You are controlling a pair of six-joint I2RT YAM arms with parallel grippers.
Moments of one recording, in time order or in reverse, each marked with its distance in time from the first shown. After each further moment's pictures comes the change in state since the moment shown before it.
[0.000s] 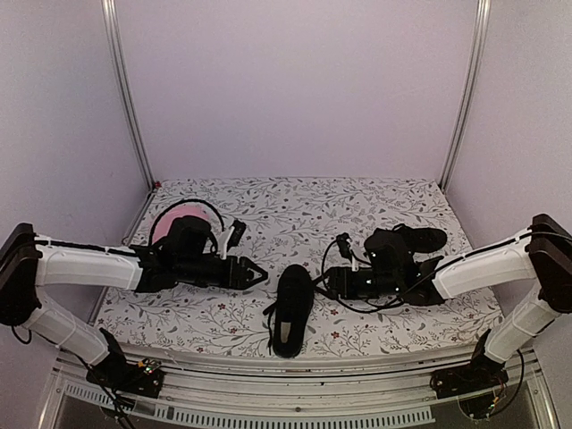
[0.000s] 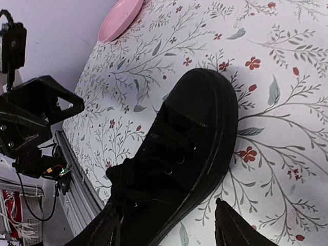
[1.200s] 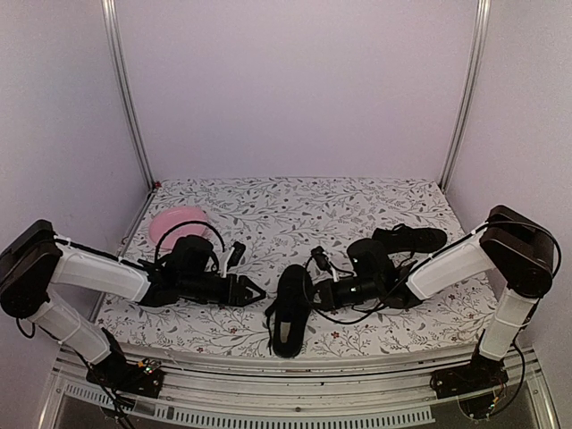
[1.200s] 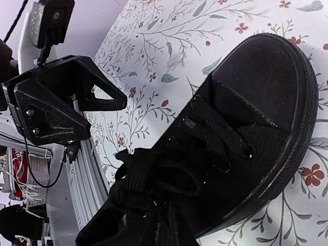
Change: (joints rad) left arm -0.010 0.088 -0.101 0.144 0.053 -0.056; right arm 0.000 0.237 0.053 0.183 -0.267 -0.086
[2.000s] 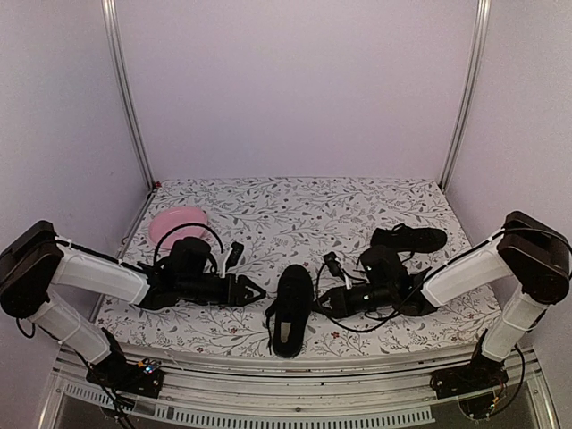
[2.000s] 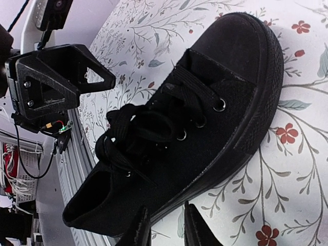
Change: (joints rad) left arm 0.002 0.000 -0.040 0.074 0.006 -0.056; right arm 0.000 -0.106 -0.129 0.005 0.050 -0.029
